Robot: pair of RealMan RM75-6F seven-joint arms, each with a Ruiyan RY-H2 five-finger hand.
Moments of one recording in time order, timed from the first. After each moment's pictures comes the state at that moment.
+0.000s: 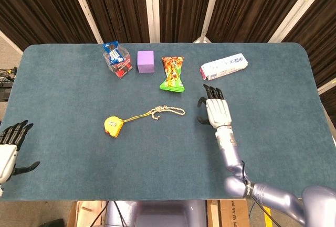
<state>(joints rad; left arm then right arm) -0.09 -1.09 -0.01 -1.61 1.52 1.44 -0.06 0.72 -1.74 0.36 -1.30 -0.96 1.07 -0.37</state>
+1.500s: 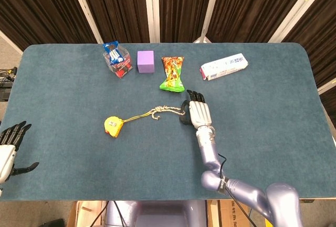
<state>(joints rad) -0.09 -1.08 -0.01 -1.63 1.48 1.42 -0.08 0.84 -2.00 0.43 -0.99 -0.91 0.98 -0.24</state>
